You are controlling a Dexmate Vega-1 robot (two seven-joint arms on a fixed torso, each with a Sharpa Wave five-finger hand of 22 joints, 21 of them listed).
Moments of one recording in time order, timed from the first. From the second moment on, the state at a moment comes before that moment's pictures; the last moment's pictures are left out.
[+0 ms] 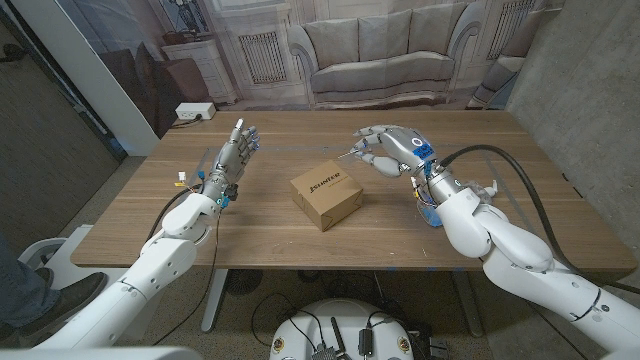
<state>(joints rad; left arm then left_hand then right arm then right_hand) 1.11 0.66 0.23 -1.63 -0.76 -0.27 0.00 0.53 0.09 -0.06 0.08 0.31 0.12 0.01 0.20 0.19 0.10 -0.07 0.20 0.19 -0.01 -0.03 0.19 0.18 -0.09 -0.03 0.20 0.18 -1.19 -0.87 -0.41 -2.26 -0.75 -0.15 -0.27 0.89 0.13 0.24 -0.10 0.19 0.98 -0.23 0.34 0.21 0.61 -0.21 0.26 0.20 0.56 -0.05 0.20 0.20 0.48 -0.05 0.24 0.20</state>
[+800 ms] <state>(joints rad) 1.12 0.66 0.22 -1.64 -0.77 -0.27 0.00 0.54 0.10 -0.07 0.08 0.31 0.12 0.01 0.20 0.19 0.10 -0.07 0.20 0.19 -0.01 -0.03 0.19 0.18 -0.09 -0.04 0.20 0.18 -1.17 -0.87 -0.40 -2.33 -0.75 -0.24 -0.14 0.89 0.13 0.24 -0.10 0.19 0.98 -0.23 0.34 0.21 0.61 -0.21 0.25 0.19 0.56 -0.05 0.20 0.20 0.48 -0.05 0.24 0.20</state>
